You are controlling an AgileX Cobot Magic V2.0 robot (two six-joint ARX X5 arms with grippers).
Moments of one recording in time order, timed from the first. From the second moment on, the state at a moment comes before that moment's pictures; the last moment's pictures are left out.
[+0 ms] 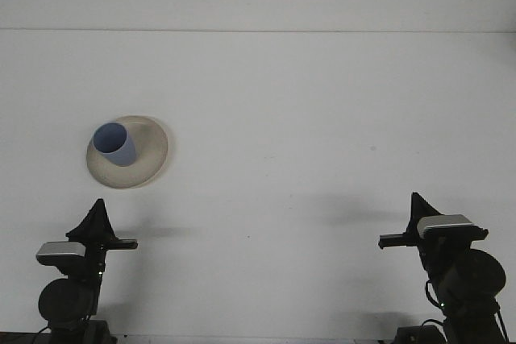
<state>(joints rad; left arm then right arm) -0.04 0.01 0.03 0.20 -0.07 -0.09 0.06 0.38 0.57 -0.40 -0.03 0.02</state>
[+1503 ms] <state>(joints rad) -0.04 0.01 0.03 0.20 -0.07 -0.09 0.01 0.00 0.04 0.10 0.00 0.02</state>
